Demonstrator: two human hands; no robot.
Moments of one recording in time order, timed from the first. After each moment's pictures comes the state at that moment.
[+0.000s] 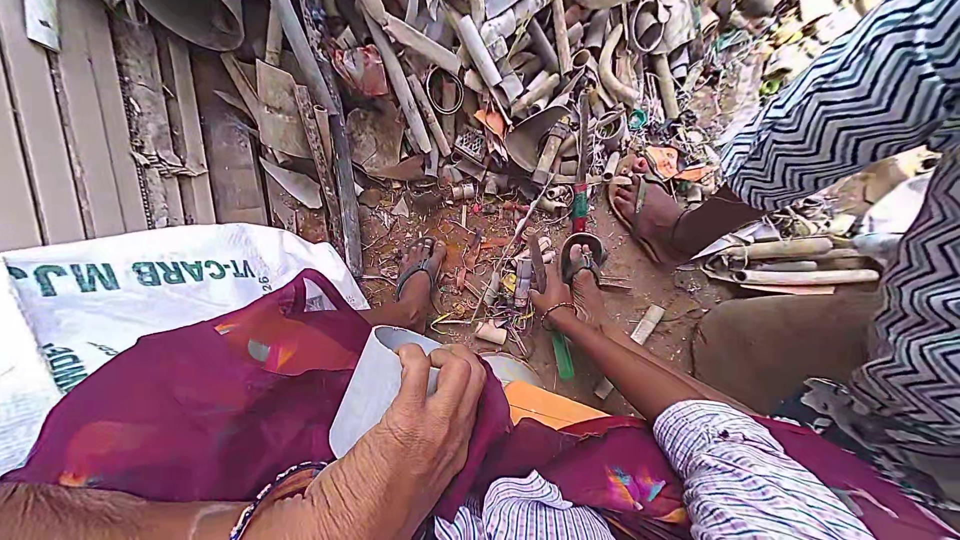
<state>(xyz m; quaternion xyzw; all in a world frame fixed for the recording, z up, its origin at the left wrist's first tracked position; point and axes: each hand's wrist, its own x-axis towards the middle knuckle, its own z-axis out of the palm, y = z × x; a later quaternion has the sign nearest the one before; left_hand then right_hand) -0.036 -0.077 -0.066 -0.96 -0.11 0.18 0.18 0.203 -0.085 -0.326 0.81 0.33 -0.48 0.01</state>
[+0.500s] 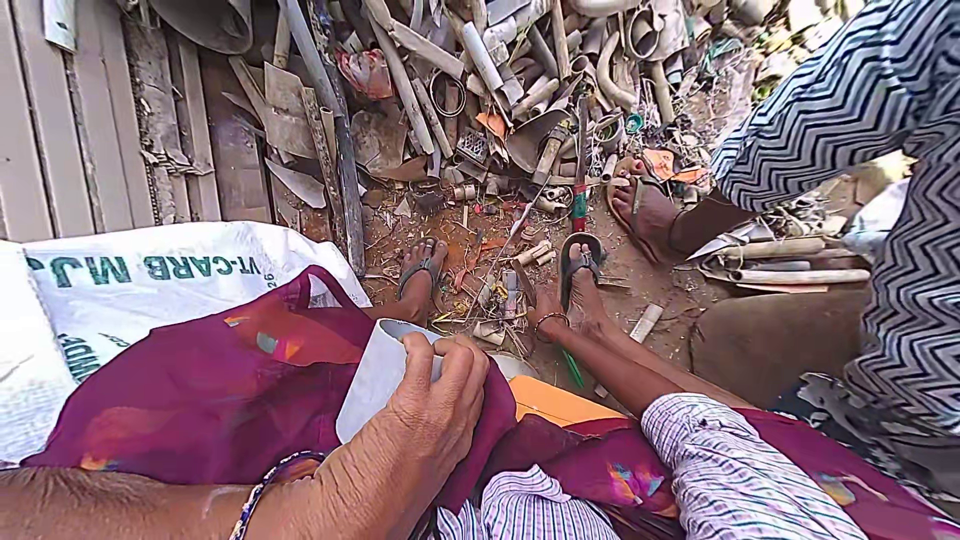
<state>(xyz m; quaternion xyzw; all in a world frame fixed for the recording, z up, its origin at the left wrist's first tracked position) -0.039 -0.076 -0.063 -0.97 -0.12 0.17 0.14 0.188 -0.101 -0.332 0.78 0.35 -0.50 0.13</state>
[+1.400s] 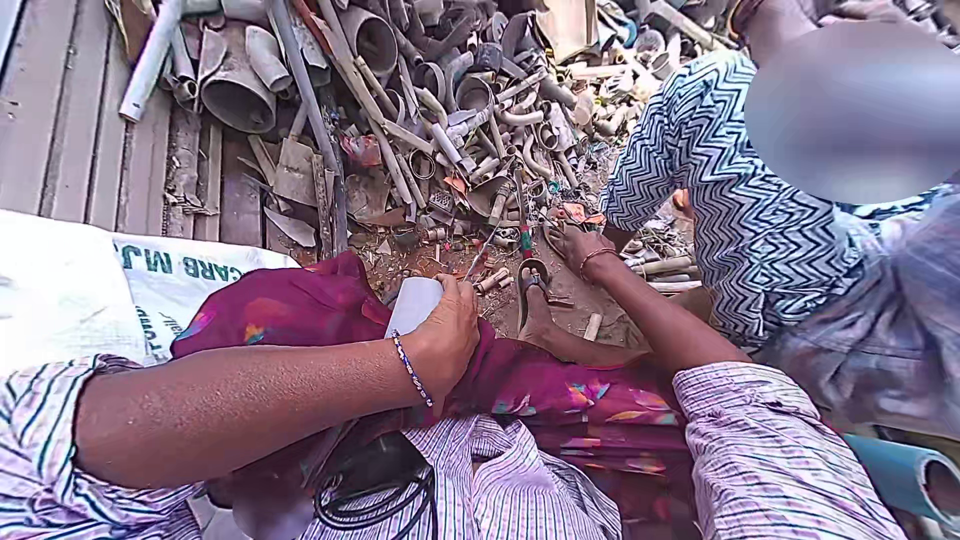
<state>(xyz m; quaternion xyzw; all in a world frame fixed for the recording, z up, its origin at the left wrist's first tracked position) 0.000 -0.073 -0.055 -0.89 -0.10 0.44 0.01 0.294 -0.060 -0.183 0.82 0.51 -0.21 0.14</state>
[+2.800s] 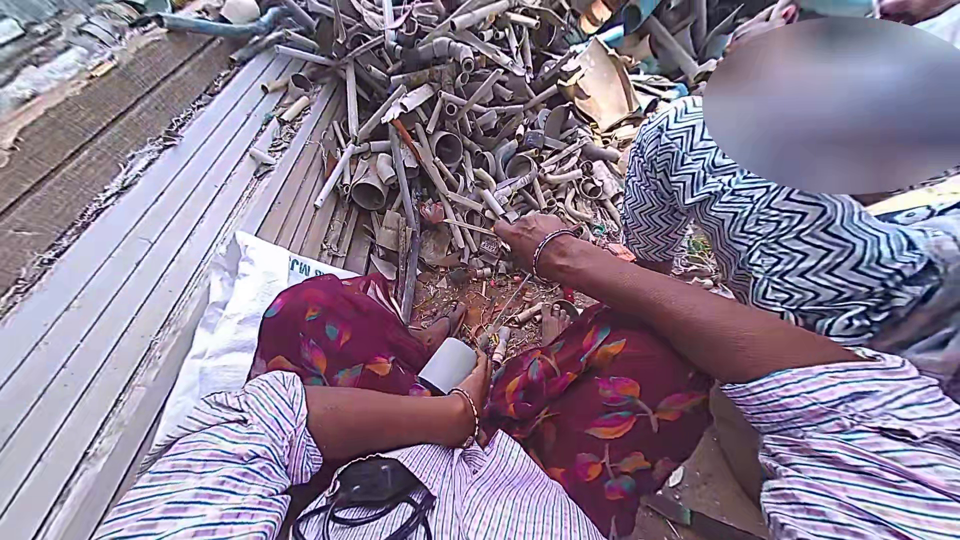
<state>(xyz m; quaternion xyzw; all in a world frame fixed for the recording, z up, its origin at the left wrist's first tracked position) 0.040 -0.193 -0.141 -0.79 -0.30 0.54 -0.05 0.196 -0.081 -0.022 0.60 0.78 -0.14 0.09</state>
